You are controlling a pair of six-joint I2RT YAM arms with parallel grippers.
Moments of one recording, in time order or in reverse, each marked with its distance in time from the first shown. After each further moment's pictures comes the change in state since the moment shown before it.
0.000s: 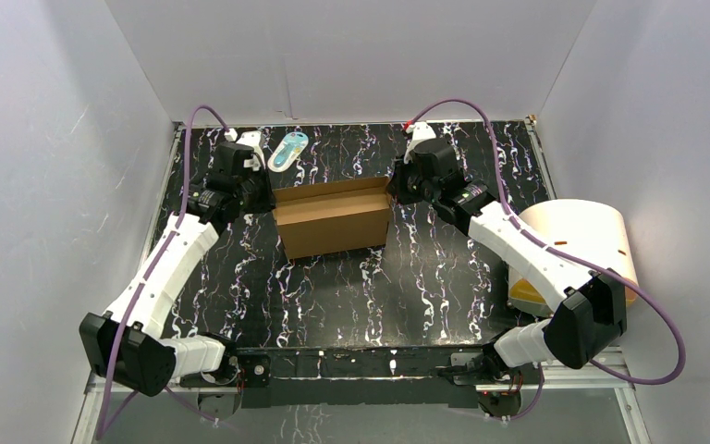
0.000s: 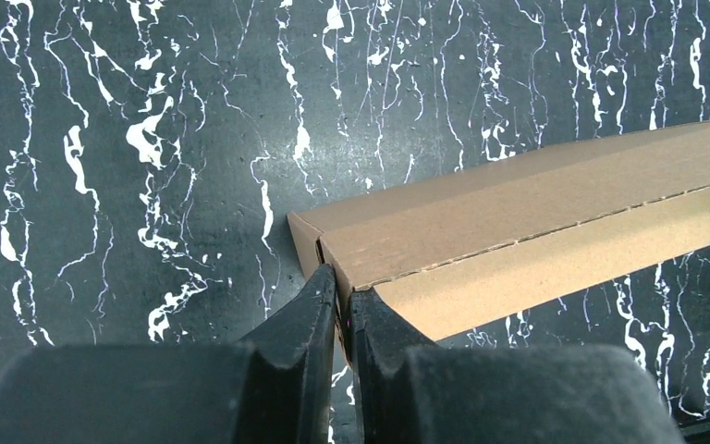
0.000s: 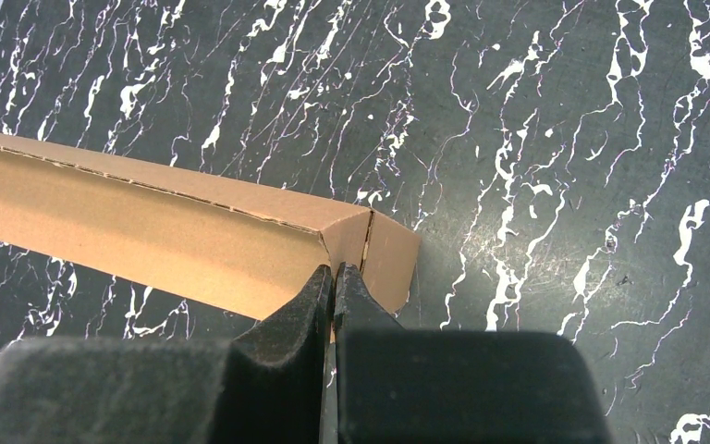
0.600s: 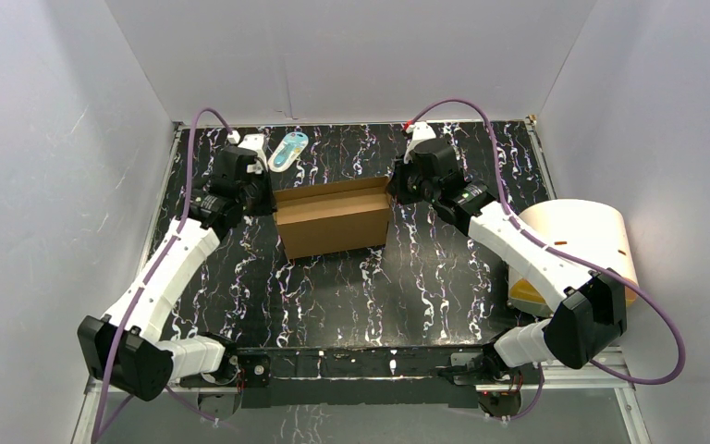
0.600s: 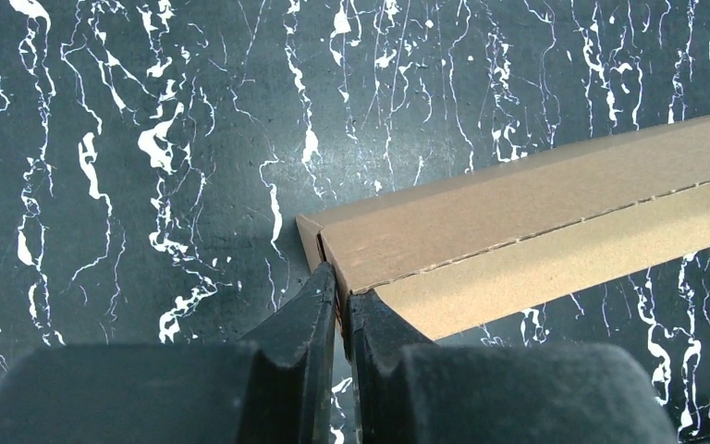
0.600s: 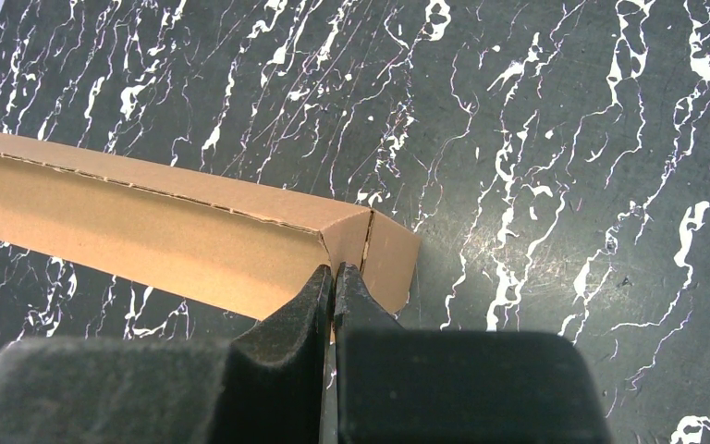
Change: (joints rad) left arm -0.030 -0.016 -0.026 0.021 -0.044 0.025; right arm 0.000 -0.001 -0.003 0.006 0.000 0.000
